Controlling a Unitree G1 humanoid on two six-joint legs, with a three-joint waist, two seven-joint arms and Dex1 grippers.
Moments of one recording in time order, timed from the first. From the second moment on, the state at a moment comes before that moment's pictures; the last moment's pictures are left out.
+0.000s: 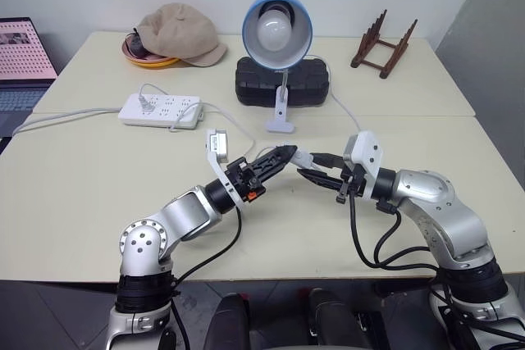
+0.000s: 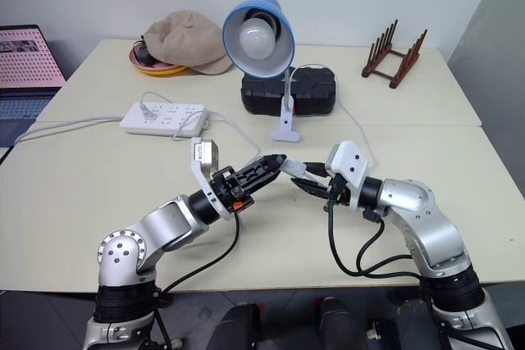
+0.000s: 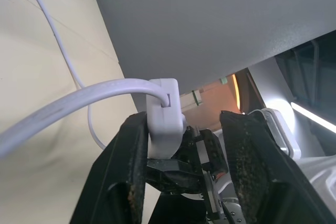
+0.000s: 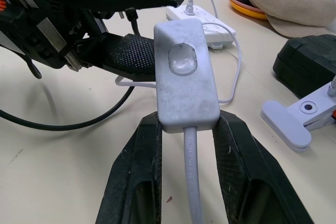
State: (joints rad) left arm -0.31 0.28 0.11 -0.25 -1.70 0.94 0.01; right arm -0.37 -0.52 0.14 -0.37 0.34 0.46 0.81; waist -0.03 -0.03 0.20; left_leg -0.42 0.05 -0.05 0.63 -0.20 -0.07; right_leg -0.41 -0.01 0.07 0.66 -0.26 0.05
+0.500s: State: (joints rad) left arm -0.31 0.28 0.09 -0.23 -1.69 0.92 0.01; right arm -0.37 -0.51 0.14 -0.37 0.34 0.46 0.80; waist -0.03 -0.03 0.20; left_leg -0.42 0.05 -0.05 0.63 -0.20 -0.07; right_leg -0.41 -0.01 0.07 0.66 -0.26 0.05
